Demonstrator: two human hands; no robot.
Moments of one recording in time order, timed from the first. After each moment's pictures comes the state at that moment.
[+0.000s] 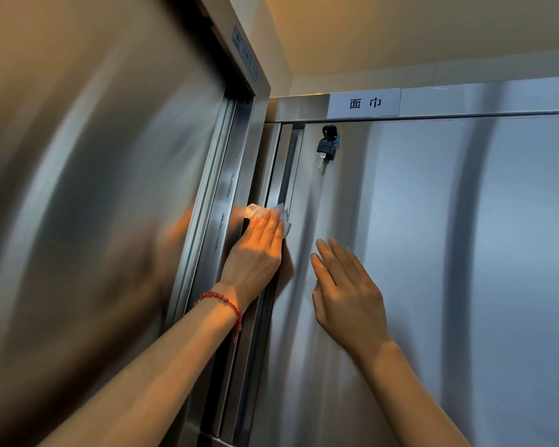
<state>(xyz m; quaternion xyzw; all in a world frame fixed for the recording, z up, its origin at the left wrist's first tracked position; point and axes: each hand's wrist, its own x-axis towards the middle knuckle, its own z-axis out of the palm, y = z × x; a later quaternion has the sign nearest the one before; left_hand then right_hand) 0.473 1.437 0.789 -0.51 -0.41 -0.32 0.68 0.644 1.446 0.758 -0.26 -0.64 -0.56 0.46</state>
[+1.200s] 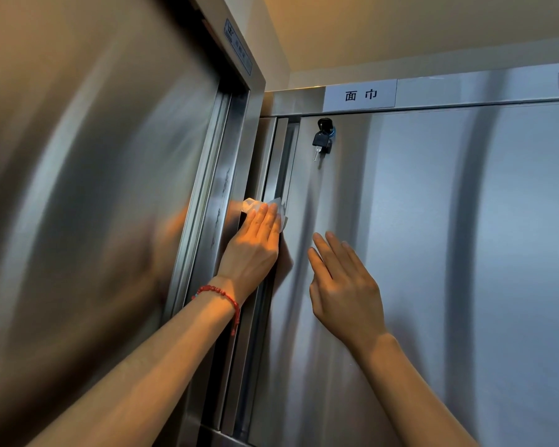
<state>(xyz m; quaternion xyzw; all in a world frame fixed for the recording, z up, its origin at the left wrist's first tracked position) 0.472 1.439 0.791 -0.50 -0.40 -0.32 0.70 0.643 1.442 0.759 -0.27 -0.64 -0.56 0.45</state>
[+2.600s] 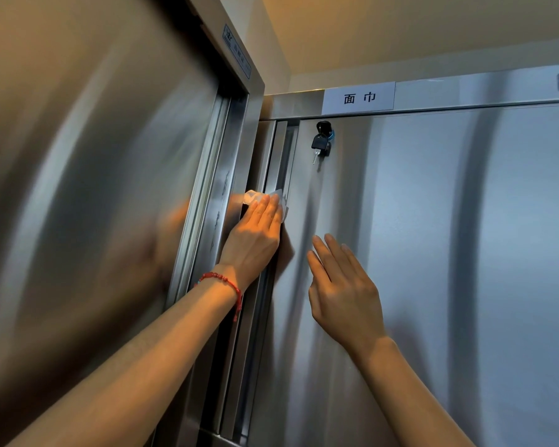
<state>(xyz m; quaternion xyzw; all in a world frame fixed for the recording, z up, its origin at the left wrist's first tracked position) 0.470 1.443 0.807 -0.51 -0.41 -0.31 0.69 0.643 1.445 0.759 -0.26 -0.63 -0.57 0.45</state>
